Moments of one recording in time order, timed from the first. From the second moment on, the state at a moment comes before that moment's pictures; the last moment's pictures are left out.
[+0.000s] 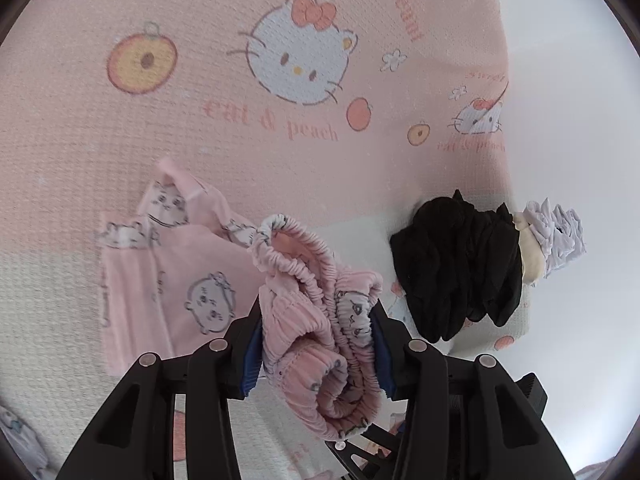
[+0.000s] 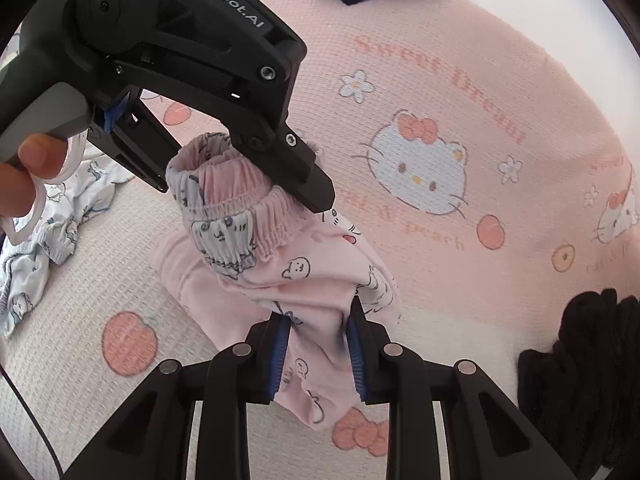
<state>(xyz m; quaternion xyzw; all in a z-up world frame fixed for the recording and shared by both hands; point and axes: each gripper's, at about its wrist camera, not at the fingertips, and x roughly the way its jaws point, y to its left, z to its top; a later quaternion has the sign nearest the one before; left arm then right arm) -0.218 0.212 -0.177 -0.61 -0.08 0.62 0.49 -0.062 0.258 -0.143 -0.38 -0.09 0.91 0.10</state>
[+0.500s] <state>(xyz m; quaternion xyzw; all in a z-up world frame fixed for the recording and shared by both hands) -0.247 0.175 -0.194 -0.59 -0.06 0.68 0.43 -0.092 0.234 -0.161 -0.43 -0.08 0.90 0.07</state>
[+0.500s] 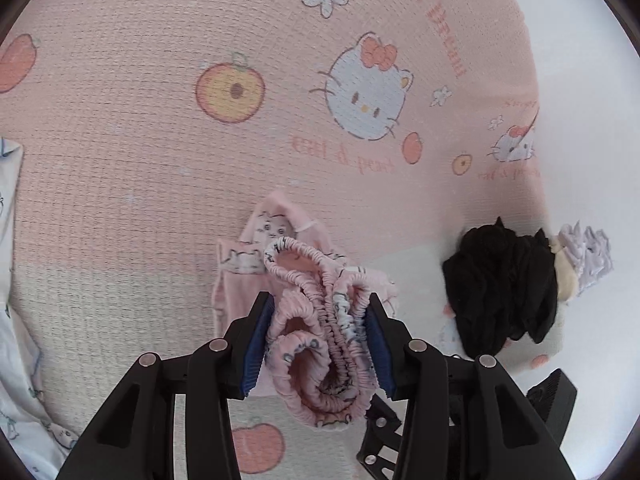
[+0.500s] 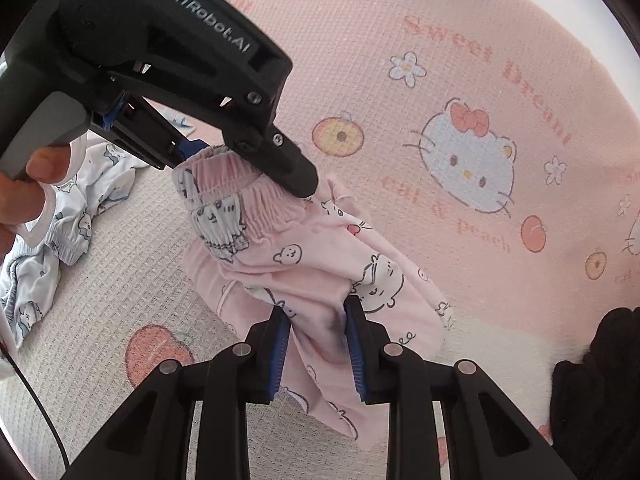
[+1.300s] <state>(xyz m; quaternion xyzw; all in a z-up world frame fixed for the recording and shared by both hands) -0.254 0.151 -0.184 -0.57 -0.10 0.72 0.39 -0.065 0.281 -0.153 -0.49 0.02 0.87 0.11</state>
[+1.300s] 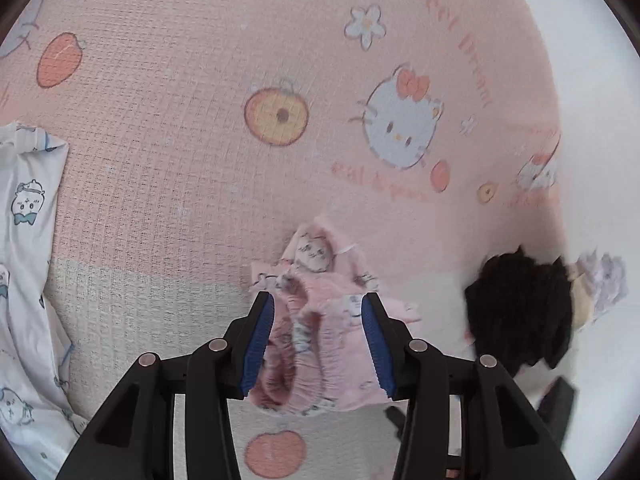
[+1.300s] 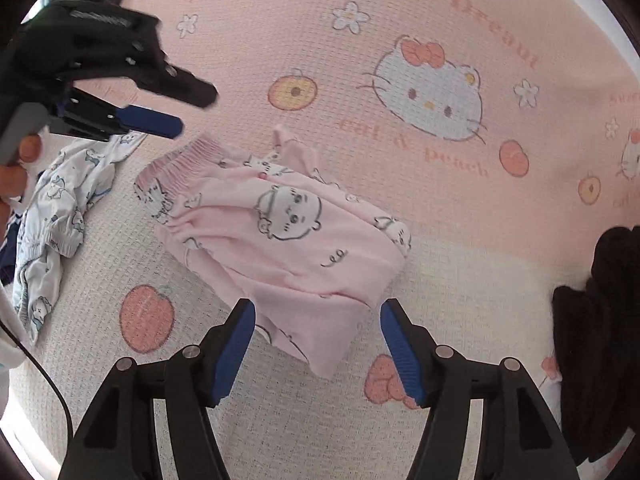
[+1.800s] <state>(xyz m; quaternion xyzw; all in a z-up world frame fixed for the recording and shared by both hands) -0.218 0.153 -0.166 -0.55 -0.02 0.76 0.34 -0.048 0.332 -0.151 -0.49 0.16 0.85 0.13</state>
